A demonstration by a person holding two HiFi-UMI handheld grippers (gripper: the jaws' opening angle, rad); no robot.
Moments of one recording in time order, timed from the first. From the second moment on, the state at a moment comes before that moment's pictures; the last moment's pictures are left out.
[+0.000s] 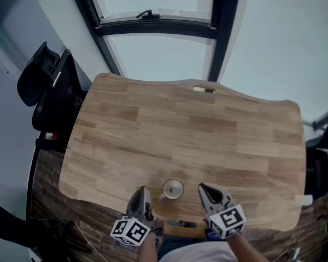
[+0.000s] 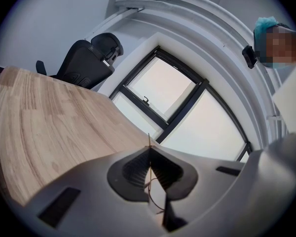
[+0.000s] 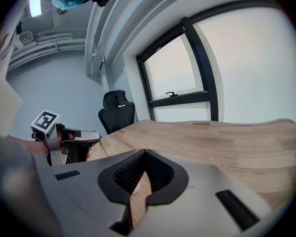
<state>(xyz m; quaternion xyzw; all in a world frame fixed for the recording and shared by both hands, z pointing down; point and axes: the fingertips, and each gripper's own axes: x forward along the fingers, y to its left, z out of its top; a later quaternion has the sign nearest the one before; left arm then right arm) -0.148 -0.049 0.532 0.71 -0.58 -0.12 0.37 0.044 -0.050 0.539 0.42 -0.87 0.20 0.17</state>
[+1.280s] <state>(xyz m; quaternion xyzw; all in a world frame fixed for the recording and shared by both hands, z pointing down) -0.134 -0.051 0.546 0.72 -0.57 -0.12 0.37 0.045 -0.045 0.547 0.42 -0.87 0.20 0.18</state>
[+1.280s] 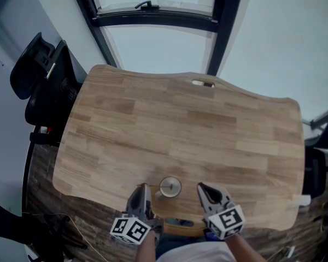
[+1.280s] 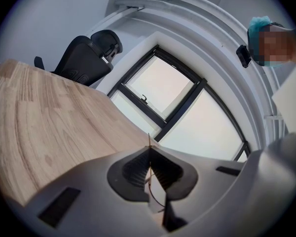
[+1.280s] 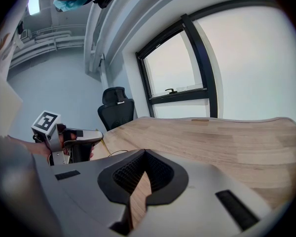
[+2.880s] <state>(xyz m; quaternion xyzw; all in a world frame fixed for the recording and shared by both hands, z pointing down) -0.118 -0.053 0.561 0.73 -0.56 -0.11 0.38 0.054 -0.040 0.565 0.41 -0.86 0.22 0.21</state>
